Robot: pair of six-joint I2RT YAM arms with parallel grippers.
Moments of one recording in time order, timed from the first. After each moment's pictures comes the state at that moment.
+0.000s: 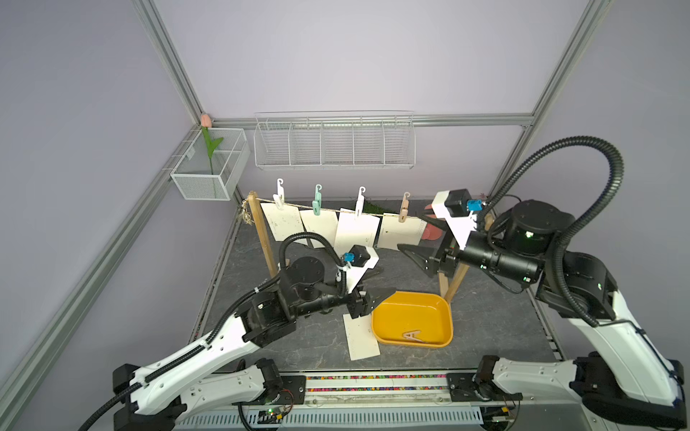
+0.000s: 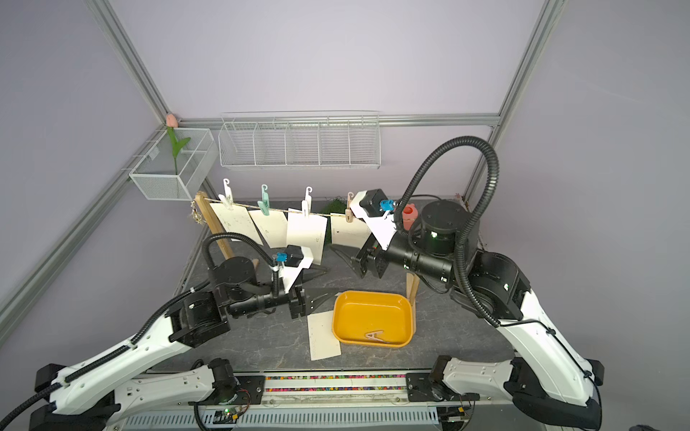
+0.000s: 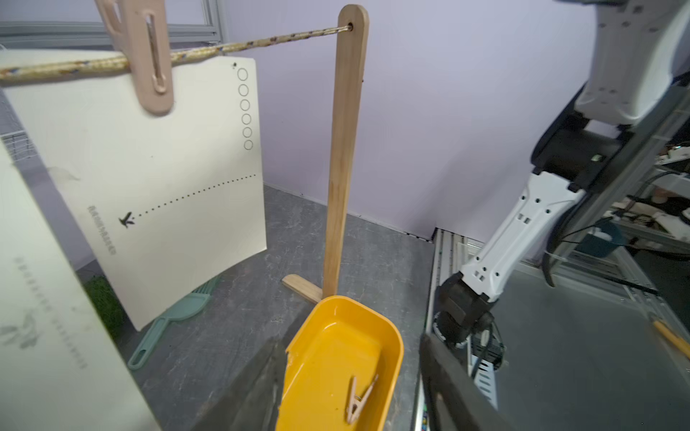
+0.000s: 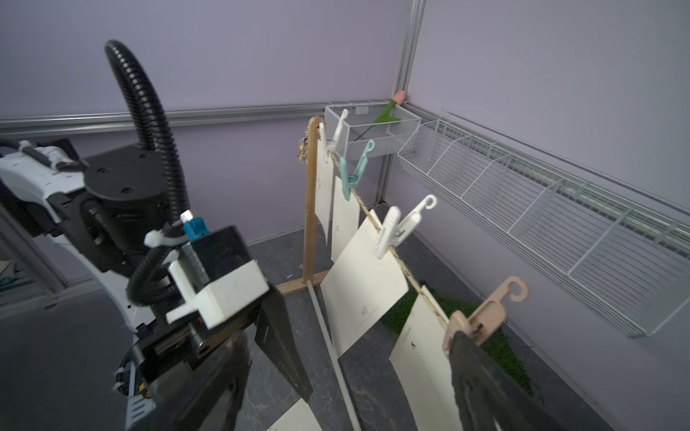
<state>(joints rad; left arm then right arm) -1.08 0.99 1.05 -0.23 0.20 -0.05 0.91 1.17 1.82 -0.81 -0.11 -0.11</state>
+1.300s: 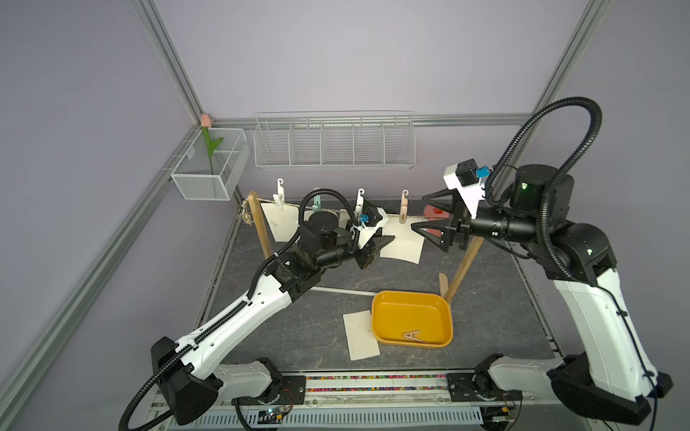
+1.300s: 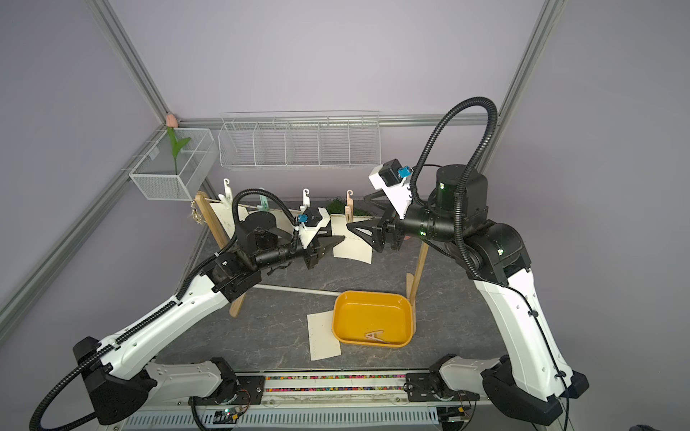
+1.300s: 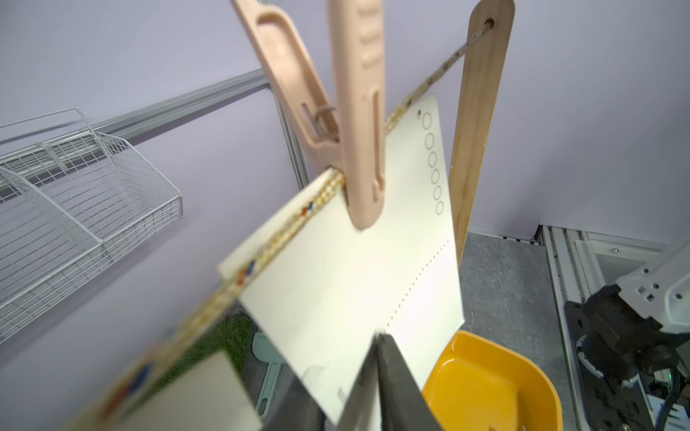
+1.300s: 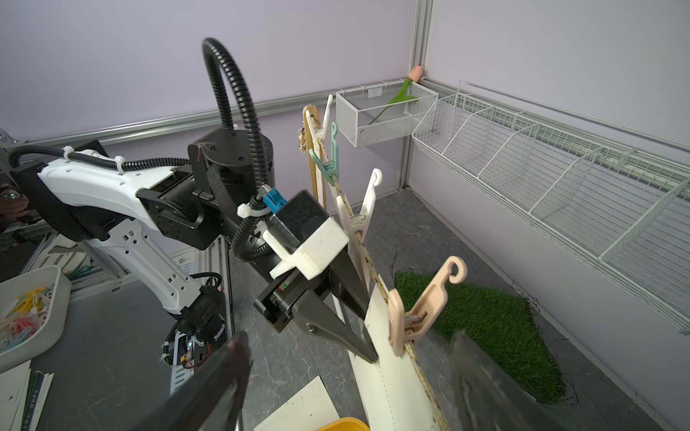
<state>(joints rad) -0.82 1.25 1.25 -0.16 0.38 0.21 0.52 1.29 1.95 -0.95 -0.63 -0.14</state>
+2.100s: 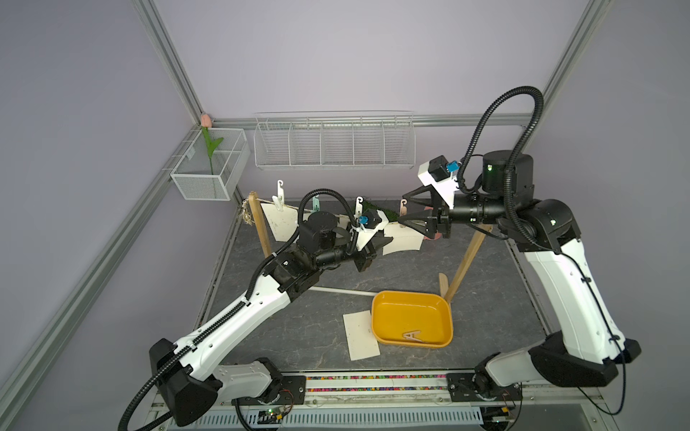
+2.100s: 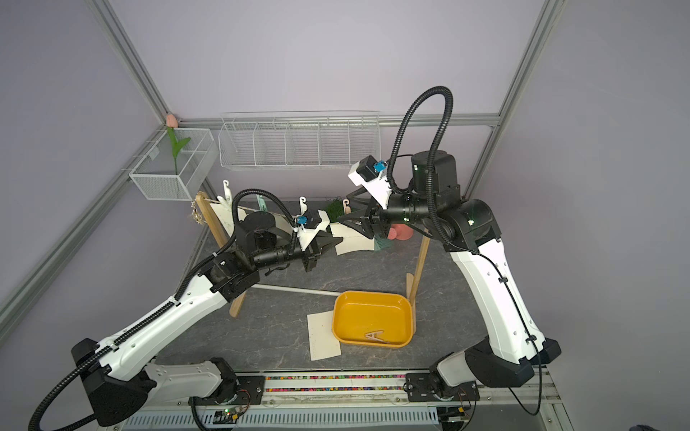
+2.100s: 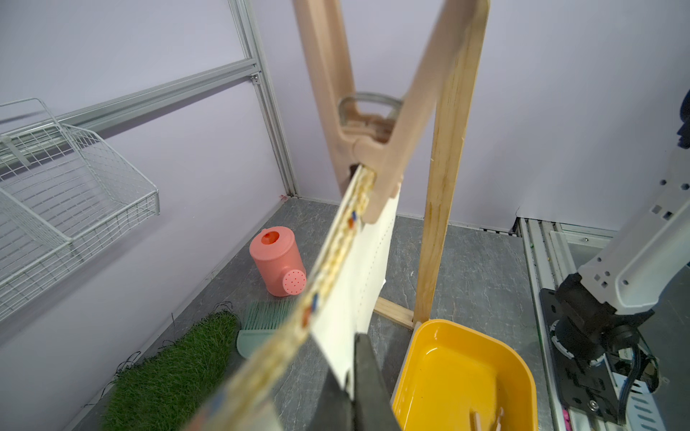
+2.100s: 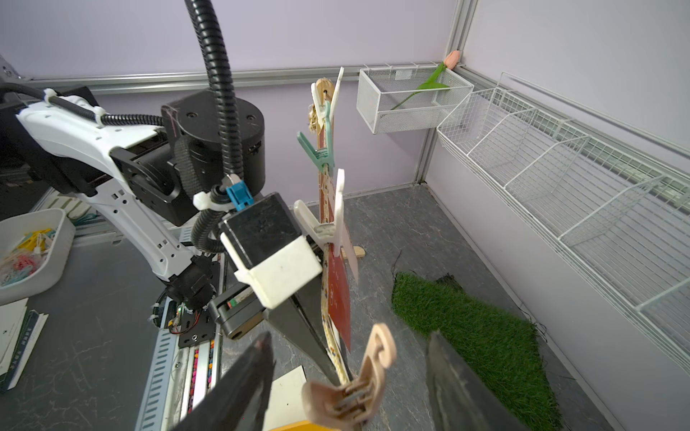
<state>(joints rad) -0.80 1.25 1.25 -0.19 0.43 0.21 0.52 1.47 2.07 -1.02 -0.73 -0.33</state>
